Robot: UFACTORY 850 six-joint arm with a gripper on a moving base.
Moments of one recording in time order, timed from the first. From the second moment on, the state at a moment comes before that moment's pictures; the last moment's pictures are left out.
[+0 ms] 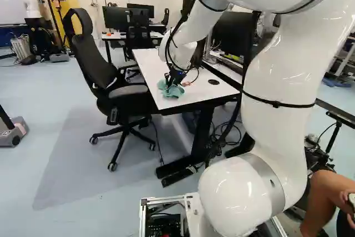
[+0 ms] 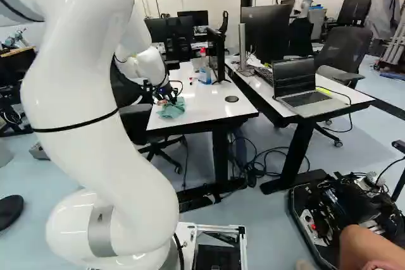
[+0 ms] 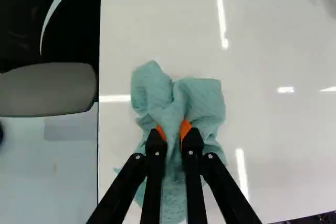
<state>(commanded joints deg) 9.4 -13.0 -53.0 0.0 -10.6 0.0</state>
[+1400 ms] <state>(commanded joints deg) 6.2 -24.1 -66.7 0.0 -10.6 0.0</state>
